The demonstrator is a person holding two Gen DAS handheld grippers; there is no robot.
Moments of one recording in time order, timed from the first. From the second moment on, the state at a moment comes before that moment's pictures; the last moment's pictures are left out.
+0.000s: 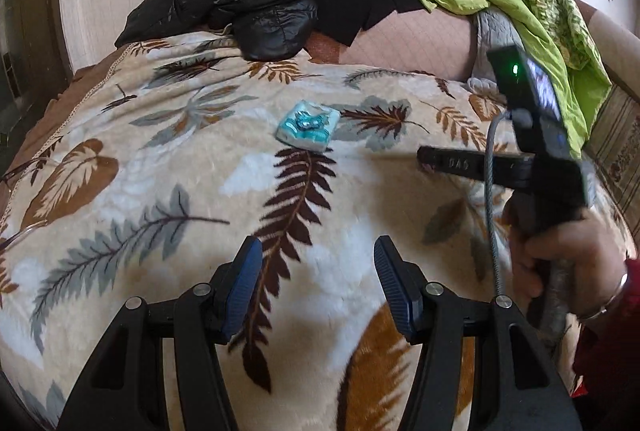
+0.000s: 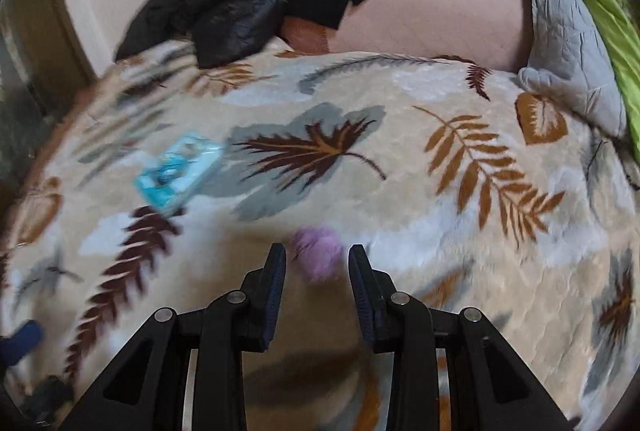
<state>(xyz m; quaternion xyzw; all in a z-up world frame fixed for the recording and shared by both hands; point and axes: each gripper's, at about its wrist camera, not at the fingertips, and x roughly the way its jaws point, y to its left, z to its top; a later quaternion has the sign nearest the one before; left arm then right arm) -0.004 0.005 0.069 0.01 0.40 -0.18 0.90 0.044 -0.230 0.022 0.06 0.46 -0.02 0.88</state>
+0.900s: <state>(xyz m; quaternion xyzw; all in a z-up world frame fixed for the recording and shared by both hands) 0.173 -0.052 0.016 0.06 0.45 -0.15 0.88 -0.065 -0.223 0.062 0.14 0.42 0.02 0.89</state>
